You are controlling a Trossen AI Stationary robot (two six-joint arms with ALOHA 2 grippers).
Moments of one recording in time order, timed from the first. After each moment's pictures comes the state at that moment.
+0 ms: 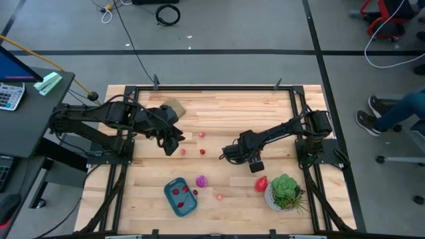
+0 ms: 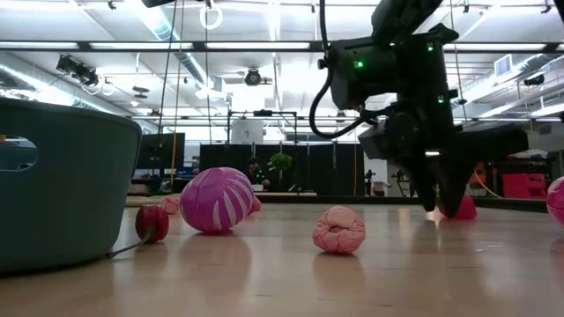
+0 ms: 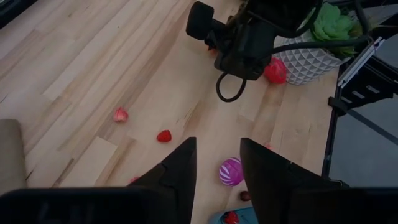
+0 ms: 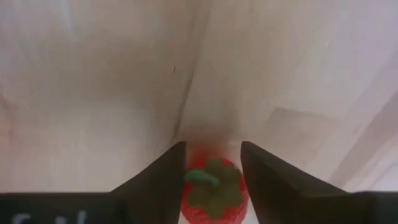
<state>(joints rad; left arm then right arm) -0.12 1.24 1.41 -0.95 -0.16 -0.62 0.10 1.91 1.17 -1.04 0.16 -0.11</state>
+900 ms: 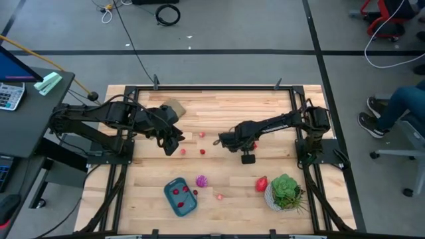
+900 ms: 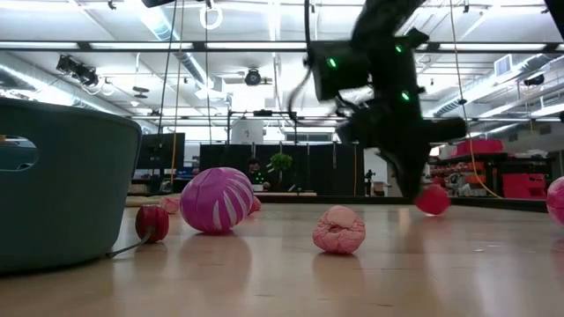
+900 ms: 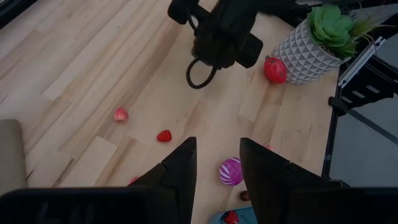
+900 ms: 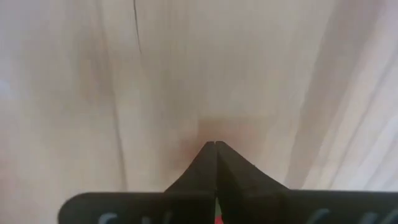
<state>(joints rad) -0.12 1.24 1.41 -0.95 -0.16 -0.62 -0.02 1.90 1.27 -1.05 0.13 -0.01</state>
